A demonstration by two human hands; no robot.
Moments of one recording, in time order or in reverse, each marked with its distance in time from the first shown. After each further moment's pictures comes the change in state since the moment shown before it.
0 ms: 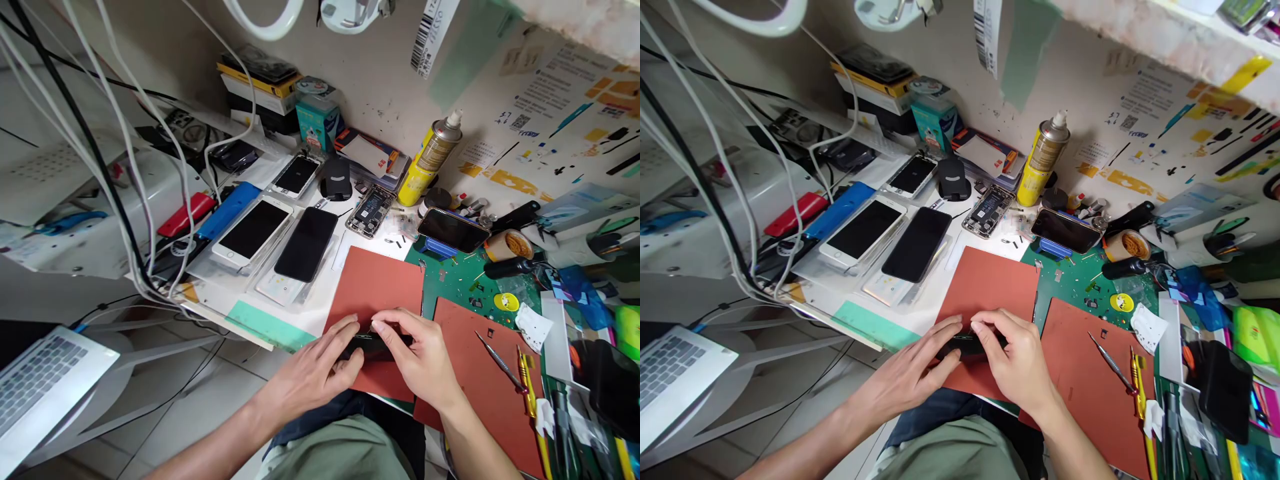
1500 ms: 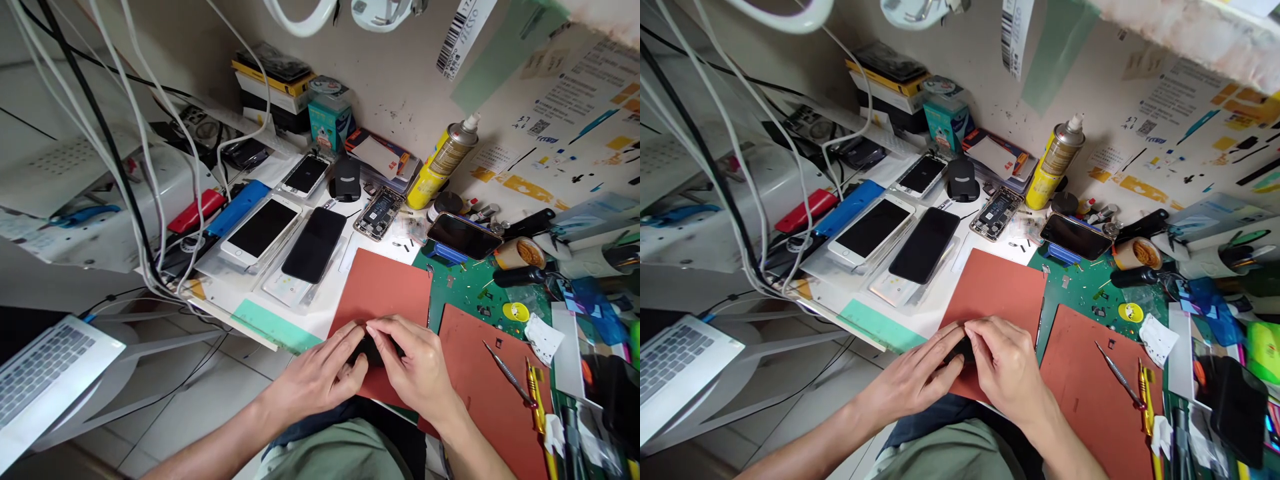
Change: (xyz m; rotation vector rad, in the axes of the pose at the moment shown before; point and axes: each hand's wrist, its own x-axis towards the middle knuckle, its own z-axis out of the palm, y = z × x) left_hand -0.004 0.001 0.003 -0.030 0.022 -0.005; right_hand 0.009 -0.003 0.015 -0.175 -0.003 -0.287
